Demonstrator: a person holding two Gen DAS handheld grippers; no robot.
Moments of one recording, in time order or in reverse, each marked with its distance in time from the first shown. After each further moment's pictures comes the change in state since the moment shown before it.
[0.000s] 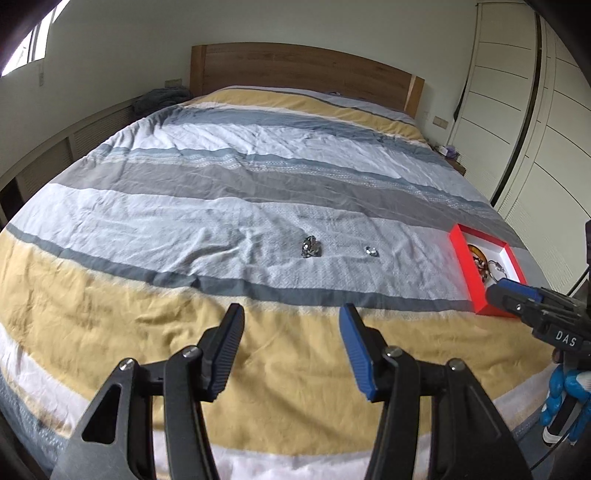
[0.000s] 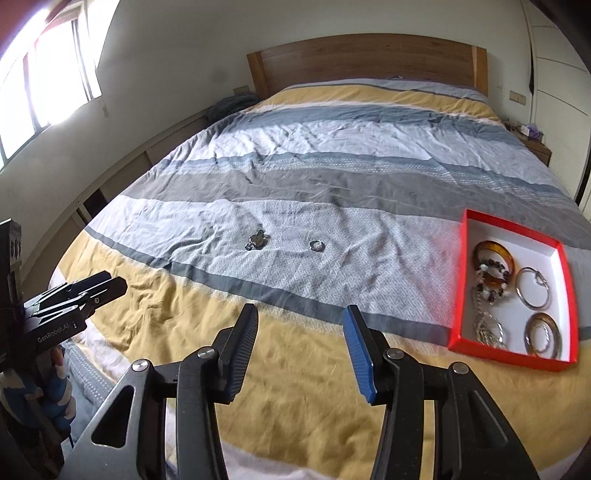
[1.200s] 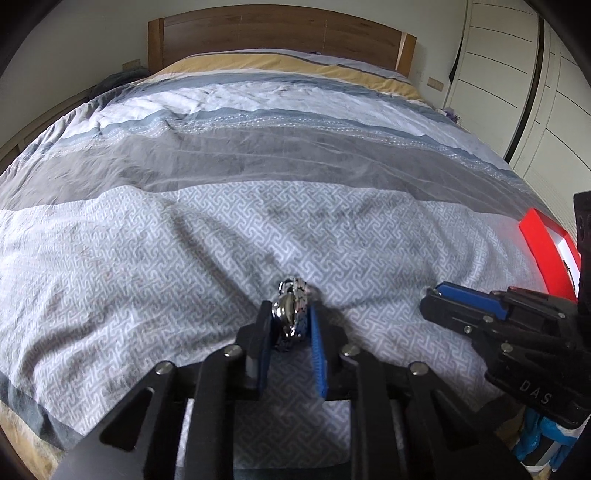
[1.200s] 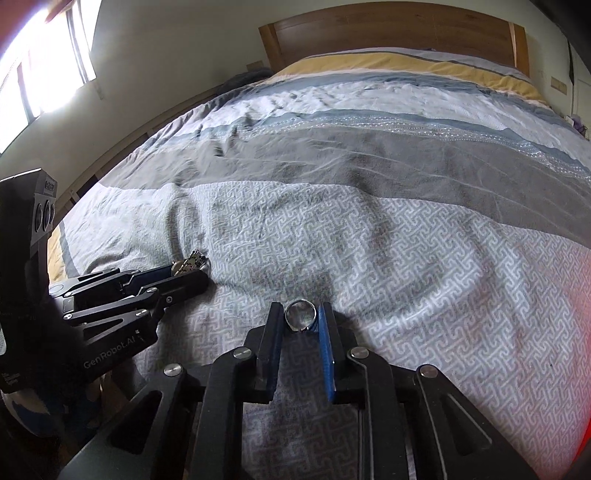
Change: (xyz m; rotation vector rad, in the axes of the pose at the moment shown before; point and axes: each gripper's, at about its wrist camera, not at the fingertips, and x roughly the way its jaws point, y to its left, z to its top) left arm 0.230 -0.018 0.042 0.076 0.096 -0.039; right arm 0.213 -0.033 0.044 -0.025 0.053 0.098
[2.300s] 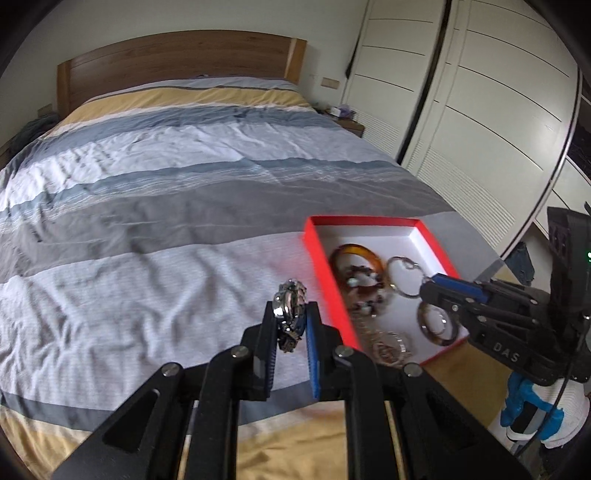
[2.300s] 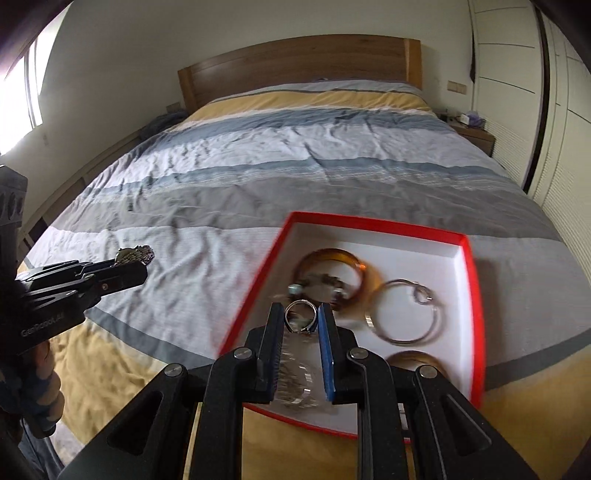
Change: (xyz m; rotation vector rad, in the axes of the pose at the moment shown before) left arm -0.097 -0.239 0.017 0.196 -0.020 -0.297; right arm -0.233 -0.154 -0.060 0.133 -0.099 -0.303
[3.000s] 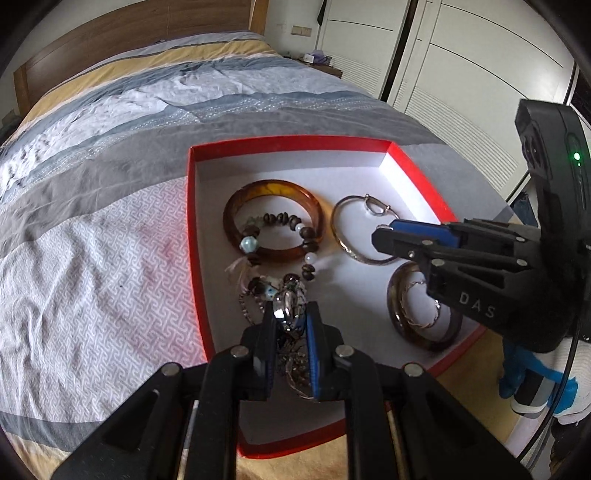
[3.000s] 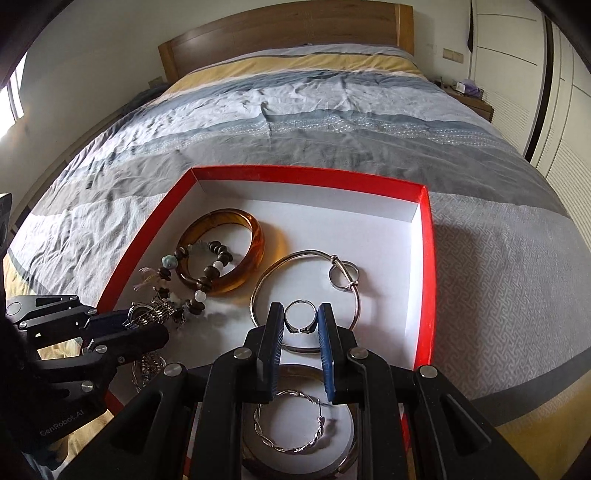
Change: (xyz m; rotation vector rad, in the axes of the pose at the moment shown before) left arm 0.105 -0.074 -0.018 0.075 0.178 0.008; right arm 0.068 -0.079 -0.005 -0.014 0.132 -0.005
